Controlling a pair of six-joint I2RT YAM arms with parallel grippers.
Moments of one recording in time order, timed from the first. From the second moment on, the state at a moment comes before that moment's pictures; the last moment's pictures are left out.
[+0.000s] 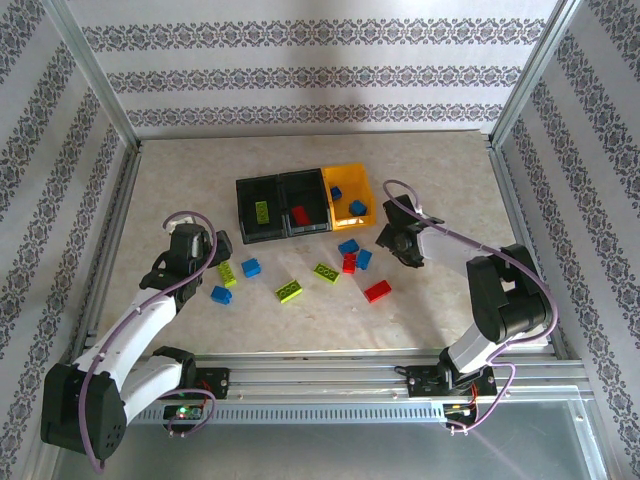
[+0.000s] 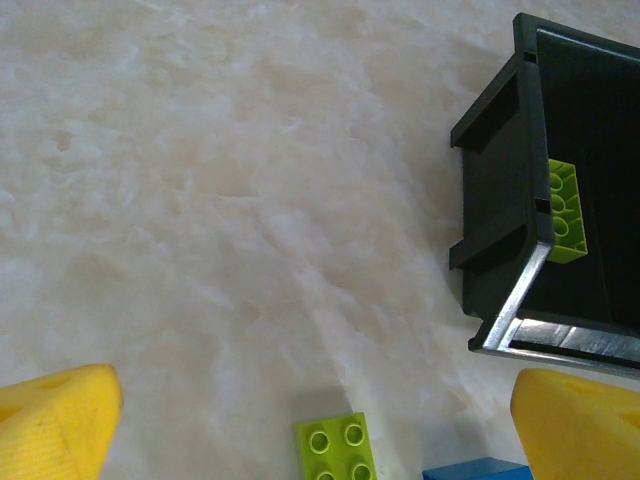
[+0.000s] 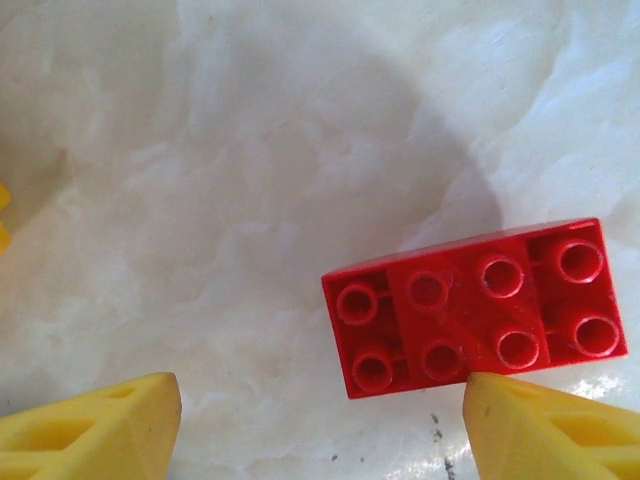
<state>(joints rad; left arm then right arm) -0.18 0.98 0.55 -0.29 -0.28 -0.51 0.32 1.62 0.90 -0.45 0.19 0.91</state>
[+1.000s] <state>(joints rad) -0.18 0.97 0.55 -0.29 -0.28 -0.51 0.19 1.58 0.95 -0.53 0.21 0.75</state>
